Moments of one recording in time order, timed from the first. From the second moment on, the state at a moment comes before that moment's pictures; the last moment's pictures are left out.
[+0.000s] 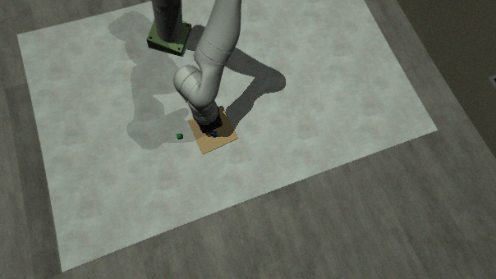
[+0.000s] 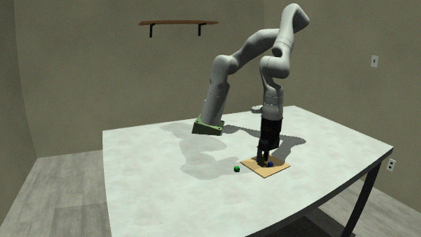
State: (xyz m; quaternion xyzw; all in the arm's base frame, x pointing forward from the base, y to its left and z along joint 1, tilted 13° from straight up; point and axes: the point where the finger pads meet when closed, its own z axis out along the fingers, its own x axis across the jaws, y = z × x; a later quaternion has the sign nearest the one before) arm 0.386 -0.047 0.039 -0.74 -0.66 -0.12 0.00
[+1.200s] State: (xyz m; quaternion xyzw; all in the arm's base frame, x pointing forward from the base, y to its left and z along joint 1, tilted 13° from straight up) arm 0.368 -0.064 0.123 -0.74 -0.66 -0.11 0.01
